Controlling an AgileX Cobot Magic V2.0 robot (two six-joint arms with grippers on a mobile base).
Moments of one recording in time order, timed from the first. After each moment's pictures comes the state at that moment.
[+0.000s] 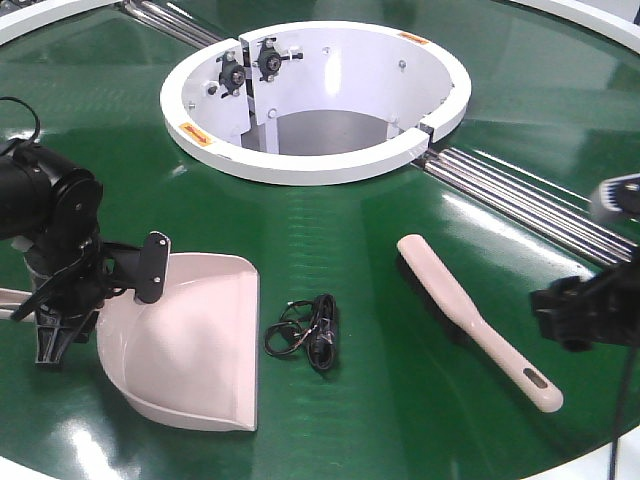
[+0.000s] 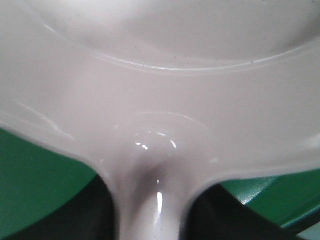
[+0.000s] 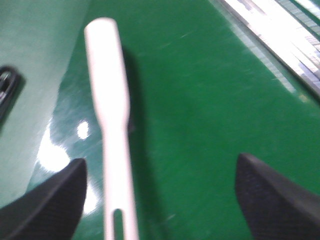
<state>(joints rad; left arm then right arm) -0.29 1.77 -1.20 0.29 1.07 1.10 0.20 1.03 -0.76 -0.07 0.66 0.01</state>
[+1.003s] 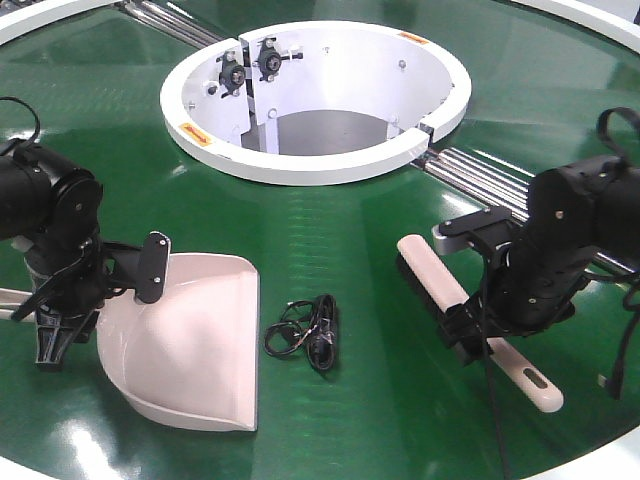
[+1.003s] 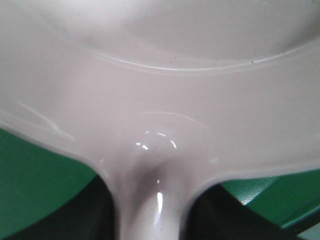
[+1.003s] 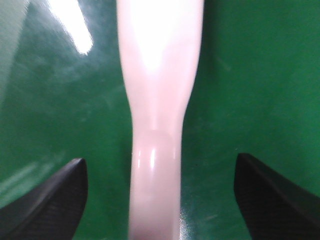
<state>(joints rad) -0.29 1.77 -1.20 0.29 1.07 1.10 0.29 1.69 -1.10 -0.06 0.97 -0.07</state>
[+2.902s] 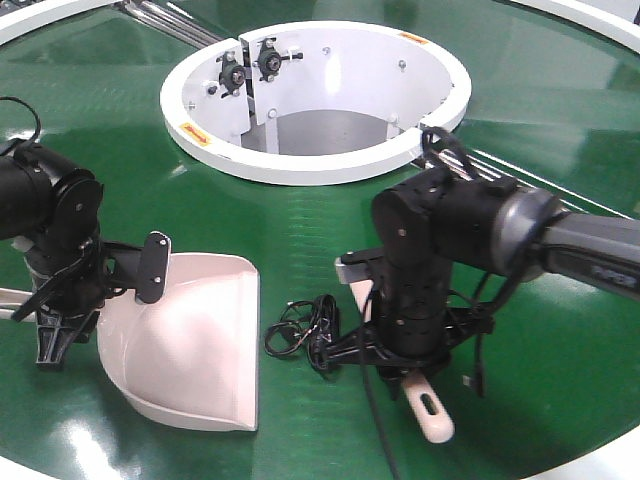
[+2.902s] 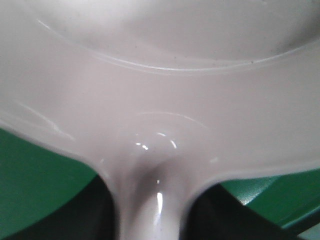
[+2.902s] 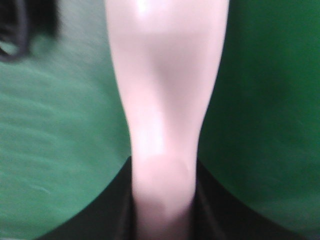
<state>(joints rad) -0.29 1.77 -1.20 0.29 1.07 1.10 0.61 1.88 -1.34 -0.02 1.21 0.40</state>
